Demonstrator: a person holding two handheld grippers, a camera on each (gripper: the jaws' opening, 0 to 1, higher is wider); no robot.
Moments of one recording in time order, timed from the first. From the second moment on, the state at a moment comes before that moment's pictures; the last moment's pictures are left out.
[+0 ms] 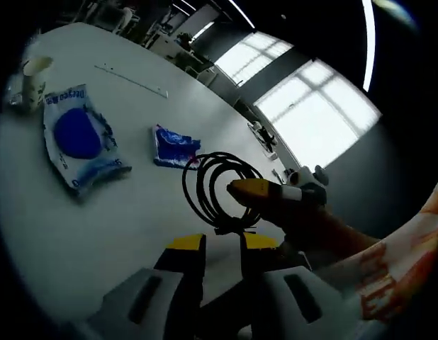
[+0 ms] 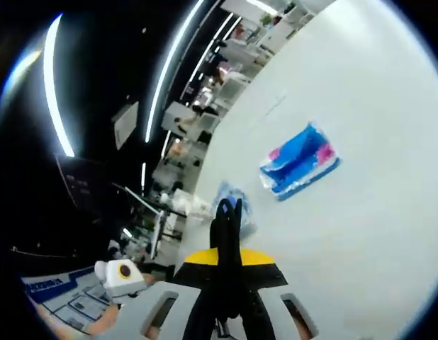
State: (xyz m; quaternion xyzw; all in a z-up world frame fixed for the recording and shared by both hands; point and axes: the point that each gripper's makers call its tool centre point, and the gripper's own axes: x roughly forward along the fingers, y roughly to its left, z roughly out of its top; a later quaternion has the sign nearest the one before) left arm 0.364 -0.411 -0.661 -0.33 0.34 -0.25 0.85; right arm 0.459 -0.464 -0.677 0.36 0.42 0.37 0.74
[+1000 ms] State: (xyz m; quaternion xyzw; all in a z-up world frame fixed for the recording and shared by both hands) left arm 0.351 -0.386 -0.635 -0.35 0.27 -0.21 0.87; right arm 0.478 -0.476 -0.746 0.18 0.44 0.36 0.80
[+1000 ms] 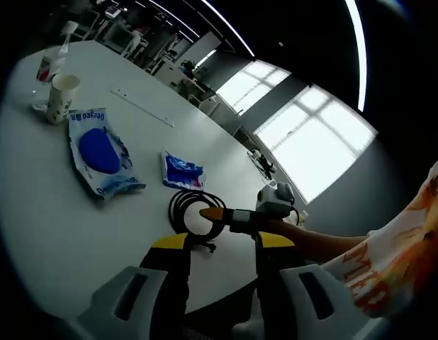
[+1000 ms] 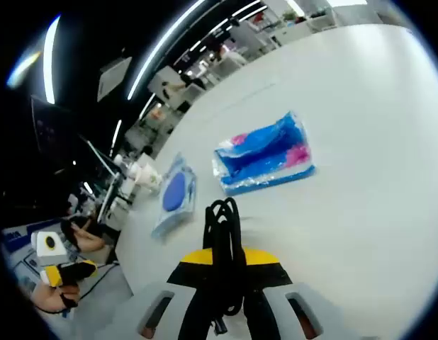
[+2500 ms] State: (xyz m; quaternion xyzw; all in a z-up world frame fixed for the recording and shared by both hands) left arm 0.356 -0.321 -0.647 -0.32 0.27 -0.14 0.90; right arm 0.419 -0.519 -0.716 0.16 0.38 0.35 0.84
